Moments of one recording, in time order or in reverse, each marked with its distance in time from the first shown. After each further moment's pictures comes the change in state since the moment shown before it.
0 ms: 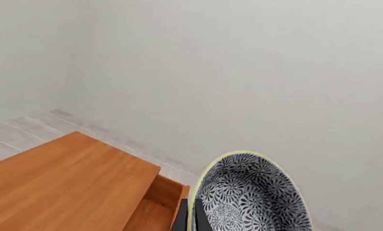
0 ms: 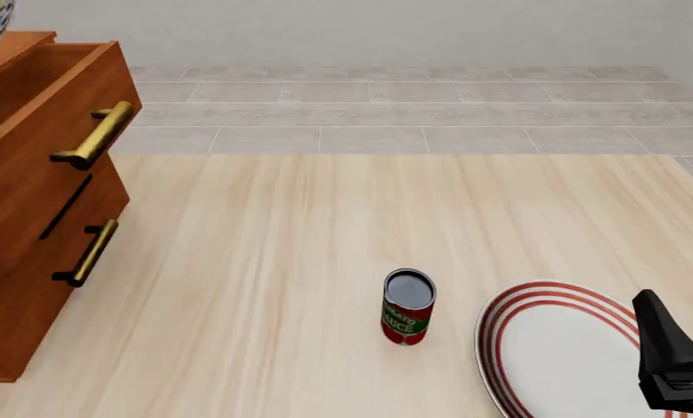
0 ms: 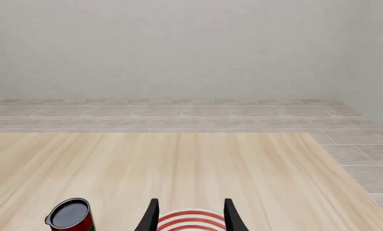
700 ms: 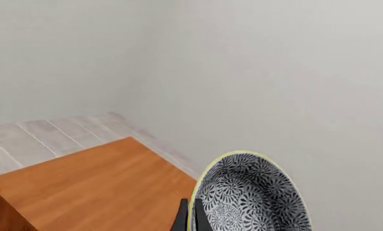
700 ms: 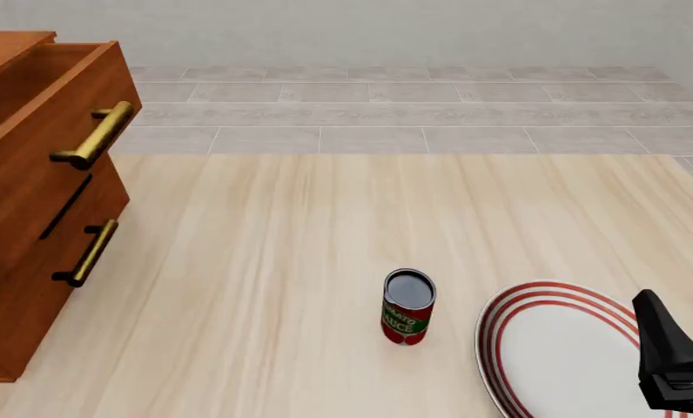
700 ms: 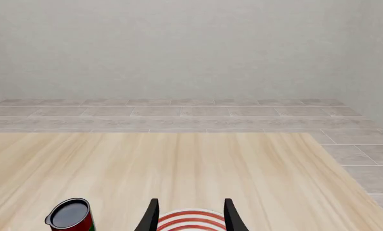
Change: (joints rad) left arm 0.255 0.130 0.009 -0.099 -0.084; right arm 0.000 0.000 0.000 0.000 0.000
